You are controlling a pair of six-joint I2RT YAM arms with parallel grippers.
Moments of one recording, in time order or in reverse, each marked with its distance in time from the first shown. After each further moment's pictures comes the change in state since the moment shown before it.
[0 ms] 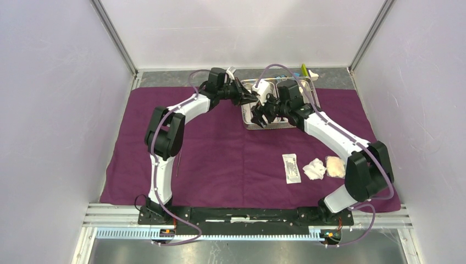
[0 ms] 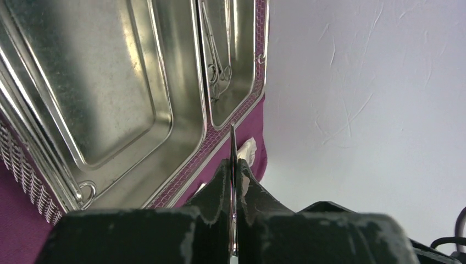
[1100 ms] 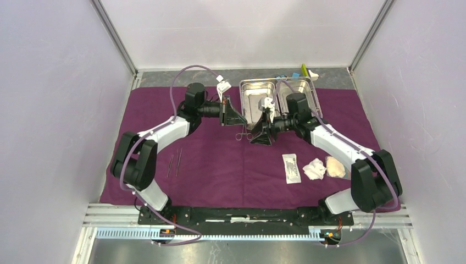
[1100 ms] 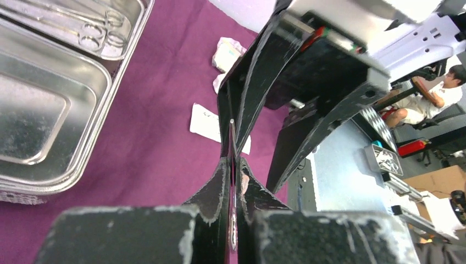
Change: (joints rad) left arm 0.019 -0.475 -0.542 0.306 0.442 0.697; right arm -0.062 -0.126 -0.243 0.135 -0.637 -0.016
